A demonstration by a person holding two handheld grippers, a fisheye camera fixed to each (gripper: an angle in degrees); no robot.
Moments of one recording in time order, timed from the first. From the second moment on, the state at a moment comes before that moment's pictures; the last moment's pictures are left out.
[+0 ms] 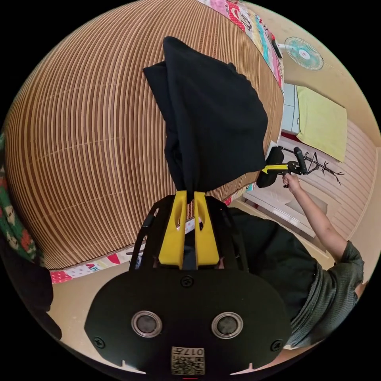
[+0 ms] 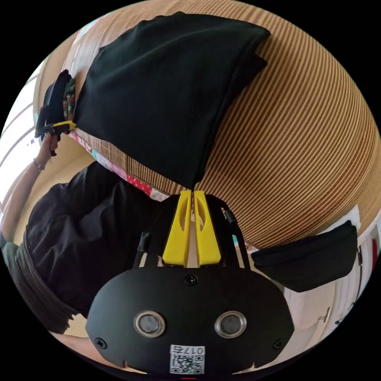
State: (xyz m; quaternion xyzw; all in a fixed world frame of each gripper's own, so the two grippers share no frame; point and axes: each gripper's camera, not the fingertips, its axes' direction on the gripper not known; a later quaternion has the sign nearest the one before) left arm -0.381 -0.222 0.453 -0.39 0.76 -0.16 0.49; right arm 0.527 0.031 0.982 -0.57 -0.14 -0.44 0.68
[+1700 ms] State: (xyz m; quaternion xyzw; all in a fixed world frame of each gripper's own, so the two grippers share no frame) left arm -0.431 -0.271 0.276 -0.26 0.77 -0.18 0.55; right arm 0.444 0.142 1.055 -0.55 -0.46 -0.31 0.63
